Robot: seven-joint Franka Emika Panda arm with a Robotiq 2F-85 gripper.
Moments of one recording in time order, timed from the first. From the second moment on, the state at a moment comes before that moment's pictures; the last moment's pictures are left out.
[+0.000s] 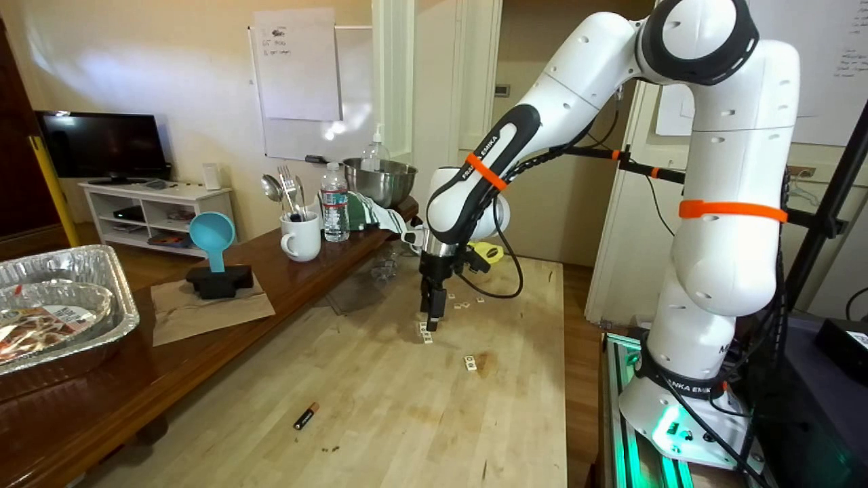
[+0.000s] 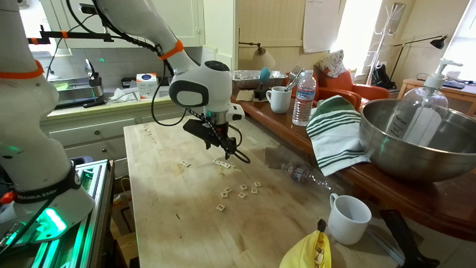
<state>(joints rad) -0.12 0.12 0.10 -2.49 0.35 2.65 -0.91</state>
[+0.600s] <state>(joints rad) -0.09 0.05 0.09 -2.54 0.35 2.69 -0.92</state>
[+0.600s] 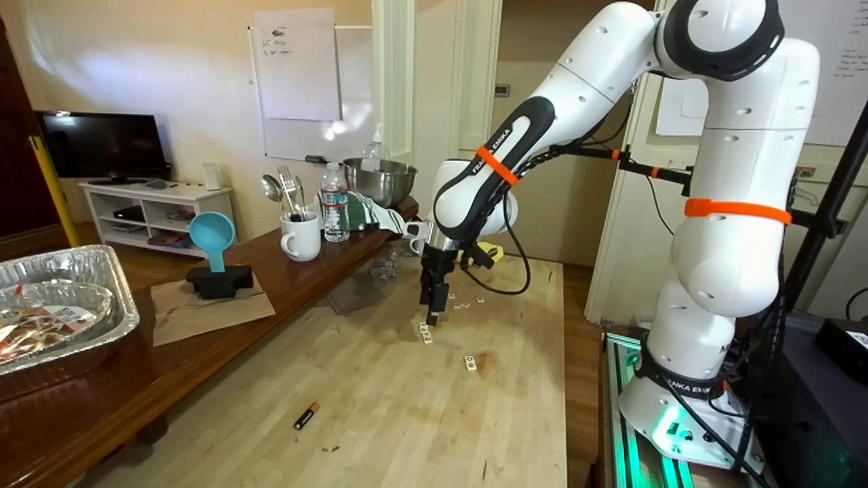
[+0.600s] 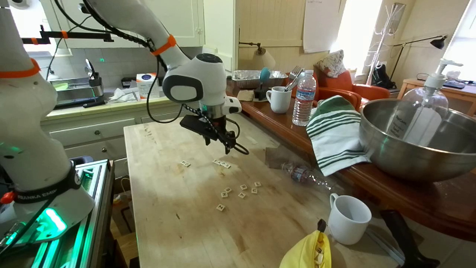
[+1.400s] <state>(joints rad) -0.07 -0.01 0.05 -2.57 0.33 2.69 -0.92</state>
